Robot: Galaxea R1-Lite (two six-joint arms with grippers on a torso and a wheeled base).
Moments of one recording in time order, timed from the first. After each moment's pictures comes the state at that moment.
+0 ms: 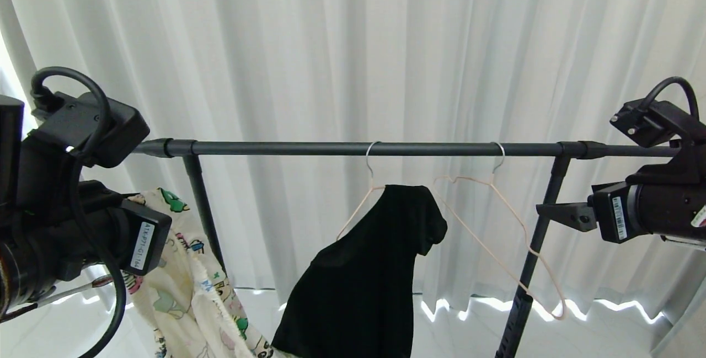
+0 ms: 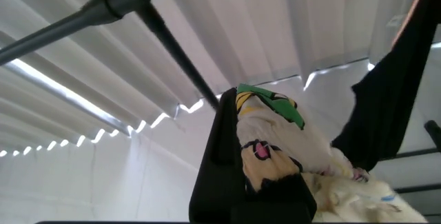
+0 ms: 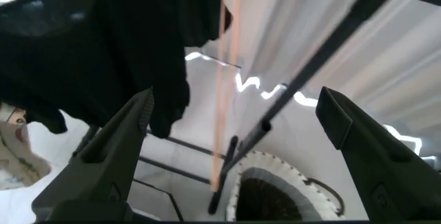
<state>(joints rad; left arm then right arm) -0.55 1.20 -0.88 0.19 0.52 0.18 0.50 1.32 -0.98 0.17 -0.11 0.05</state>
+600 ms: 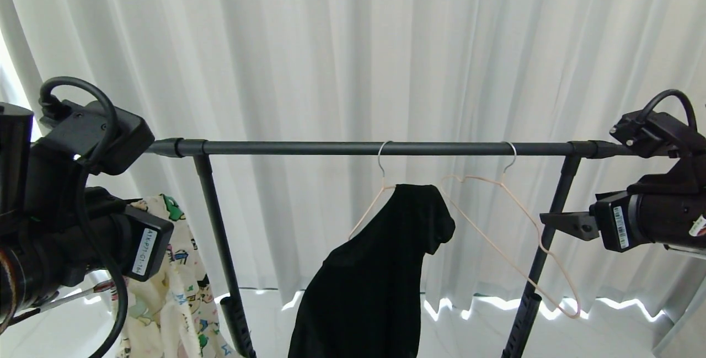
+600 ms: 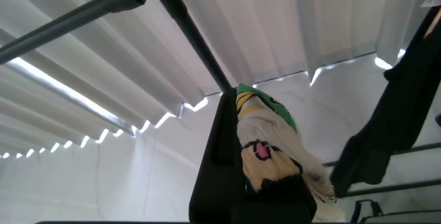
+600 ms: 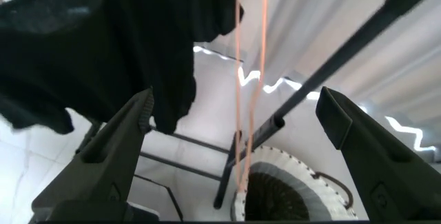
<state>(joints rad) -0.55 1.19 -0.86 0.19 0.51 0.18 0.48 1.32 -0.94 0.17 -0.11 0.05</state>
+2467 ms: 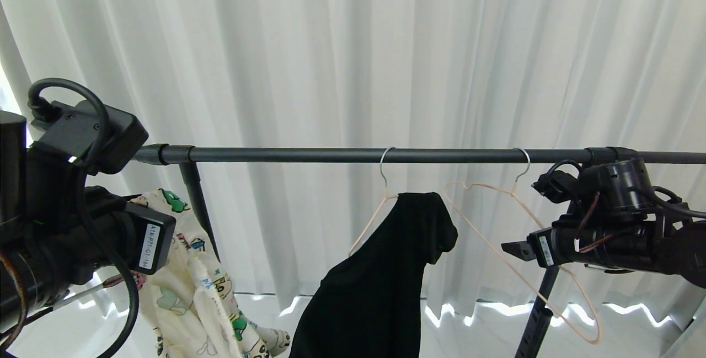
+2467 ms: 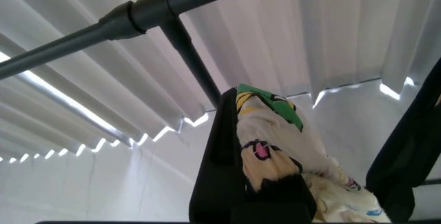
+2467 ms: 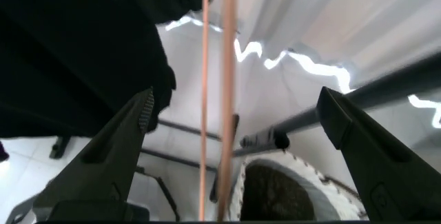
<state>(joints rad) -0.55 1.19 -0.79 0.05 0.55 0.18 0.33 1.70 -0.76 -0.25 0.00 -0.01</state>
